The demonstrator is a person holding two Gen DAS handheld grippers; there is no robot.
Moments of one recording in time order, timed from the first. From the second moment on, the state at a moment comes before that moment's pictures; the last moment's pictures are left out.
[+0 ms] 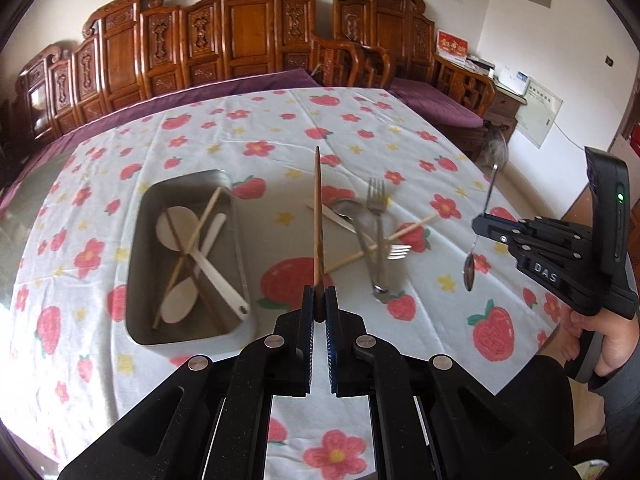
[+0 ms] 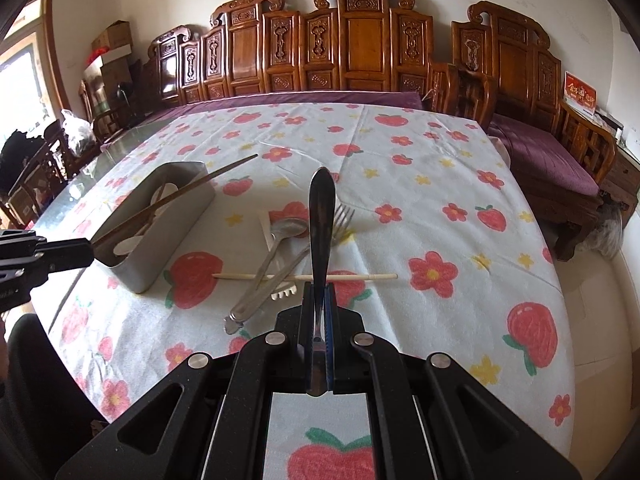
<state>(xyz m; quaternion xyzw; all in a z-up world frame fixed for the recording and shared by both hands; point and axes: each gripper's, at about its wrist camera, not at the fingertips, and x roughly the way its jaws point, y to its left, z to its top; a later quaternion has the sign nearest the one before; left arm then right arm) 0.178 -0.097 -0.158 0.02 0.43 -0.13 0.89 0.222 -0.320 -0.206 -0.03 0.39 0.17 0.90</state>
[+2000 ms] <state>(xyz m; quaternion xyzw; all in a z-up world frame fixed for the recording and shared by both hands) 0.202 0.064 -0.175 0.00 0.39 -0.03 0.92 0.265 -0.130 -0.171 -0.08 0.37 0.27 0.88</state>
